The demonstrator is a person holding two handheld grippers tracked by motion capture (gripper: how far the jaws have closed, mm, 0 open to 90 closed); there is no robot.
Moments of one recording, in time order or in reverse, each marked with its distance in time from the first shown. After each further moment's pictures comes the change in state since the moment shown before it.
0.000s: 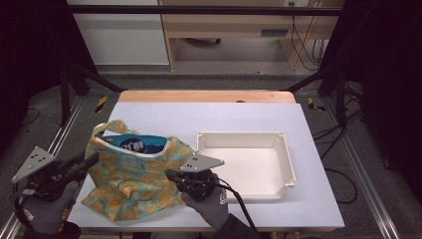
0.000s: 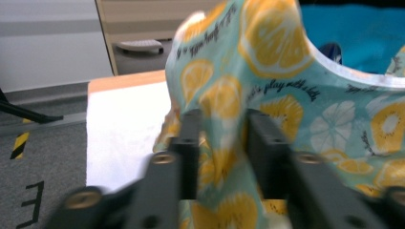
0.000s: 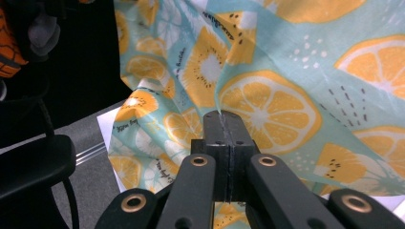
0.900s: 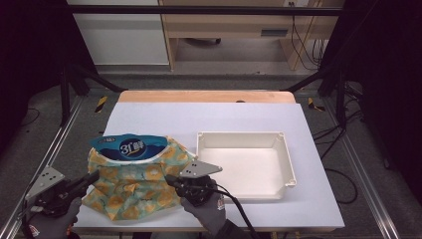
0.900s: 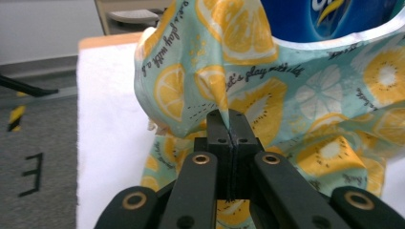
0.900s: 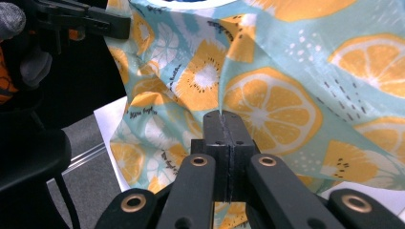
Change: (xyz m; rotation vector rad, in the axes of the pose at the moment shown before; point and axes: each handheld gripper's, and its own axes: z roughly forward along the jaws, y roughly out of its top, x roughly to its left) left arm 0.000 -0.050 -0.001 0.085 -0.001 -0.012; right arm 0.003 -0.021 0.010 0.007 -0.010 0.039
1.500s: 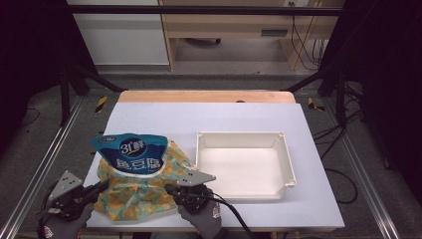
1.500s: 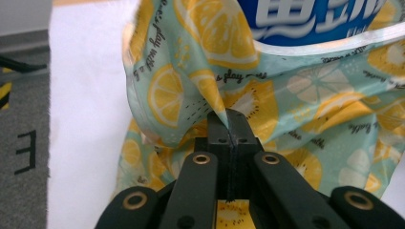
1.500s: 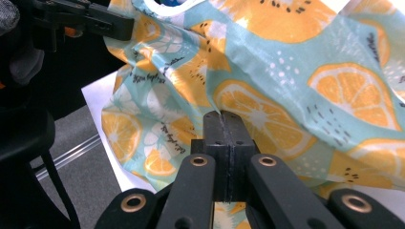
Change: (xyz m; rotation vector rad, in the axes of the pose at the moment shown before) left arm -0.006 -0.027 0.026 0.128 -0.015 0.033; right arm 0.003 -0.034 0.022 0.055 -0.015 0.037
